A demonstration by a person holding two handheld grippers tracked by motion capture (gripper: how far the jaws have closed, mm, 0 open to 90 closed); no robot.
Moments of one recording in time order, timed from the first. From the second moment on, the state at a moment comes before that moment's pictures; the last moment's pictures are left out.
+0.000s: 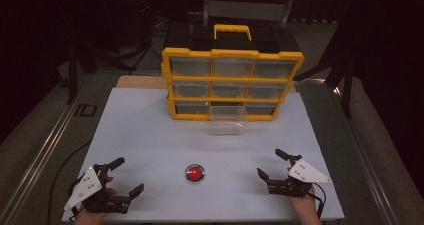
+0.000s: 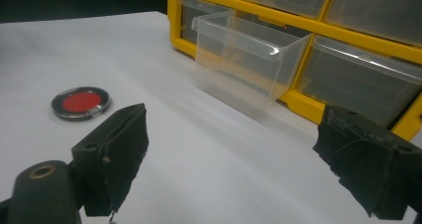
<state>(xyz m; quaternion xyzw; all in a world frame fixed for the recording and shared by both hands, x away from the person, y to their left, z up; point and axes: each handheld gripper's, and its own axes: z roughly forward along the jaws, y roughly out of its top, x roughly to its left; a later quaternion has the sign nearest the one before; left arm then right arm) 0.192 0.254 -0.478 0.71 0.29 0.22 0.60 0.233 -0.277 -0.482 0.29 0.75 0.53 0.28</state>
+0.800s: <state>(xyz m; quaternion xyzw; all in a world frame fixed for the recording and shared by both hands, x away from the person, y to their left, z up) 0.224 0.226 -0.386 0.75 0.20 0.19 0.60 0.232 -0.276 -0.478 0.29 0.74 0.54 0.28</state>
